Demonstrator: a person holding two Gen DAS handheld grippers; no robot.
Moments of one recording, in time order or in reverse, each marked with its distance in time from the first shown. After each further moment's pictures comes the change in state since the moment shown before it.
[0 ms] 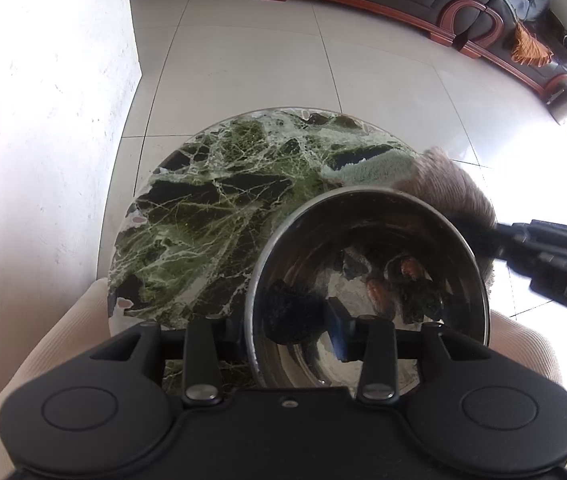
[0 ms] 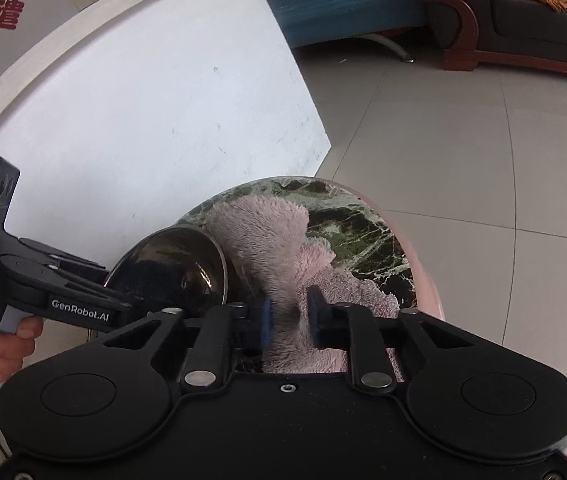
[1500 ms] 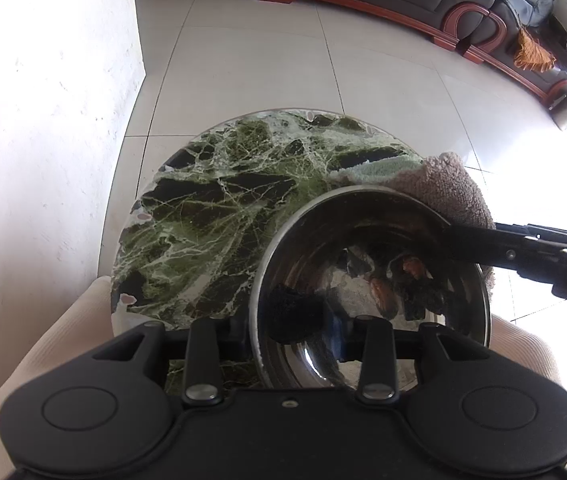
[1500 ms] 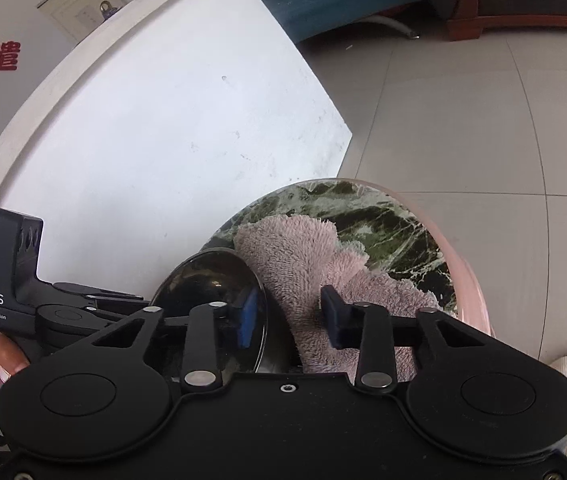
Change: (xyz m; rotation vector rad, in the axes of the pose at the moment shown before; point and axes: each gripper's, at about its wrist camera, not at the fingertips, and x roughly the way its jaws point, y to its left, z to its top) left arm -0.003 0.000 -0.001 -0.011 -0.008 0.005; right arm 0.004 -0.003 0.007 0.126 0.046 0.111
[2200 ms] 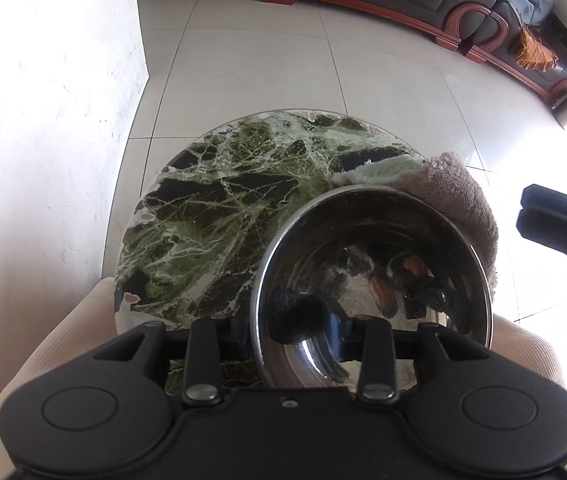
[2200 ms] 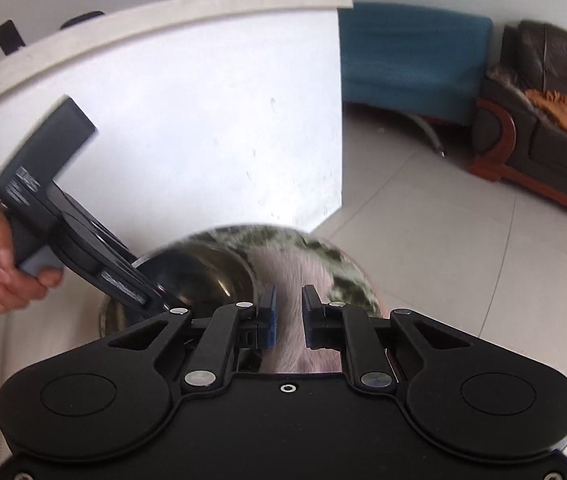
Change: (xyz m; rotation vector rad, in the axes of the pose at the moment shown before) left arm -0.002 -0.001 -0.002 -0.004 -0.006 0.012; right arm -0.012 0.078 0.015 -0.569 -0.101 -0.160
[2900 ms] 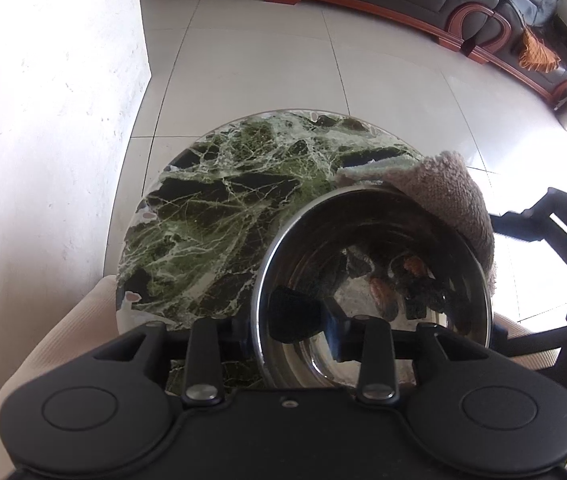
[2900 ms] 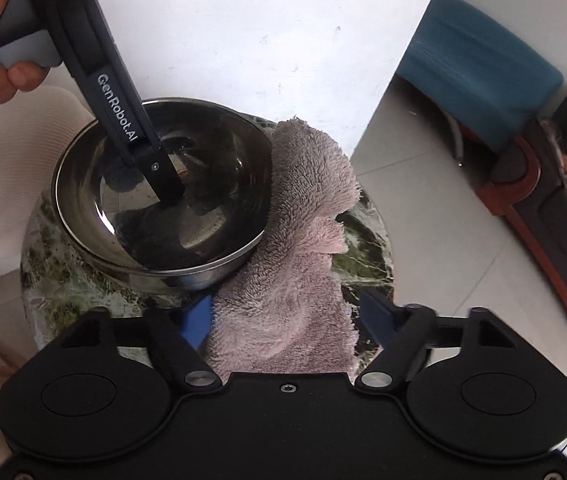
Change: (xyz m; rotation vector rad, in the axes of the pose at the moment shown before) left arm 0.000 -0.001 -0.001 -0.003 0.003 0.007; right arm 0.054 0.029 -0.044 -0.383 0.208 -0.074
